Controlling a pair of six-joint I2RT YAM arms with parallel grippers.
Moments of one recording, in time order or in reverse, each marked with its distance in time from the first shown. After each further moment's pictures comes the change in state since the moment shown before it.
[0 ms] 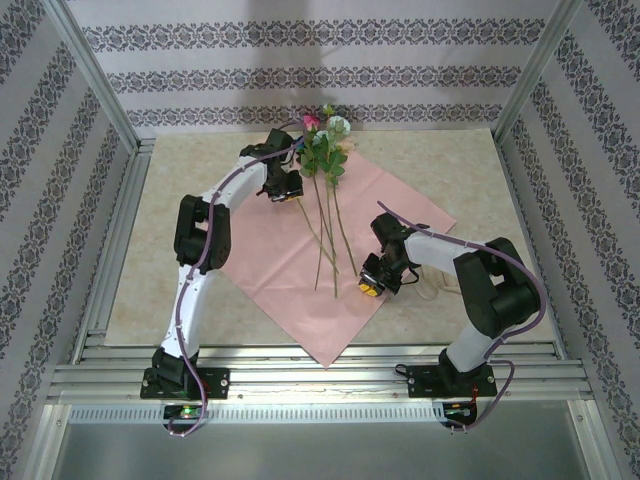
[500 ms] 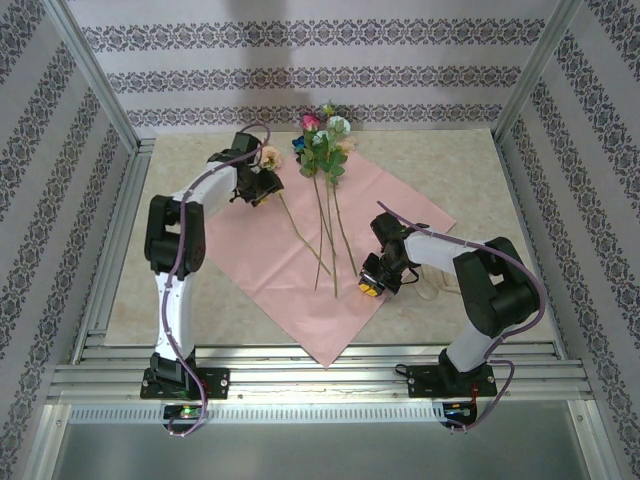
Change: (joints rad) left arm 0.118 -0.172 -0.316 0.190 0.065 -0.159; right arm 0.000 0.003 0.005 -0.006 0.000 0.000
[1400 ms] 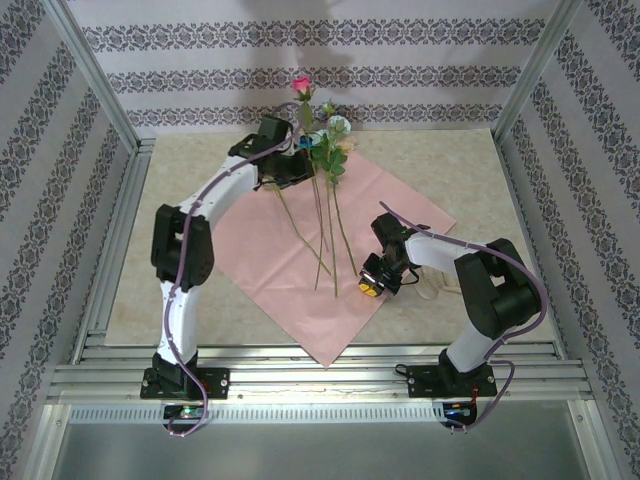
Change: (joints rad) left arm -0.163 -0.061 0.113 0.114 0.121 -0.010; right arm 0.000 -0.010 -0.010 0.018 0.000 0.048
